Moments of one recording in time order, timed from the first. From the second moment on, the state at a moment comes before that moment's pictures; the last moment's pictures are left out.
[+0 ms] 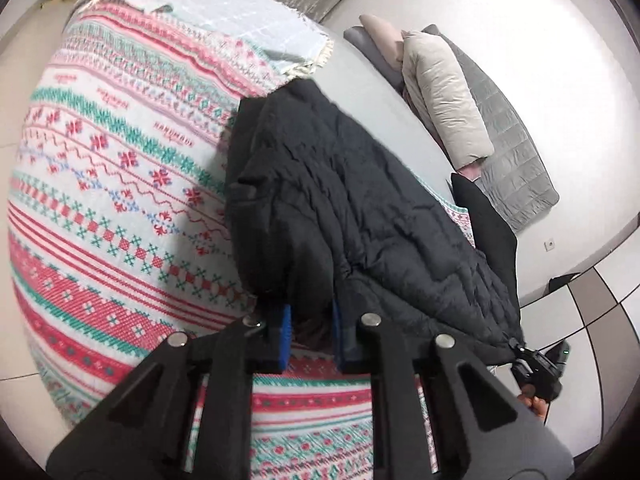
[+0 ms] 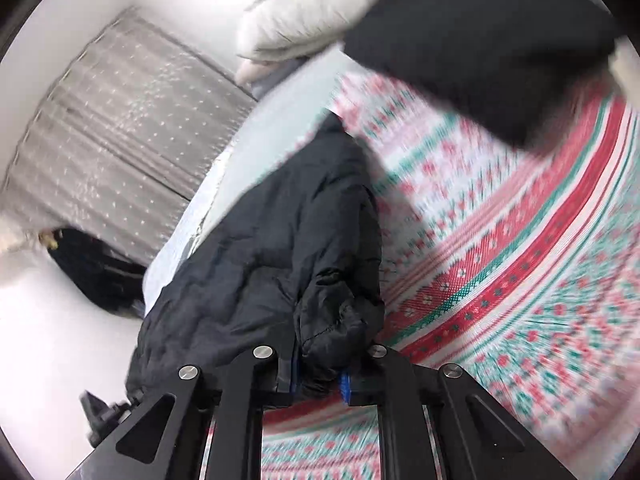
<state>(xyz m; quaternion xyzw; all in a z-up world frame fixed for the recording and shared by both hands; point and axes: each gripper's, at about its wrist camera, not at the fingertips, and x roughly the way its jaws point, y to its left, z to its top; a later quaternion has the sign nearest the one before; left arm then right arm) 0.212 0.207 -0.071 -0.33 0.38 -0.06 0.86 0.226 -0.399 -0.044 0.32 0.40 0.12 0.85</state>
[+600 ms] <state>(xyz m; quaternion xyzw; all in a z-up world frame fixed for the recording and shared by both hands) 0.151 0.162 -0.054 -0.13 0.44 0.06 0.89 0.140 -0.371 -0.021 0.12 0.45 -0.06 0.88</state>
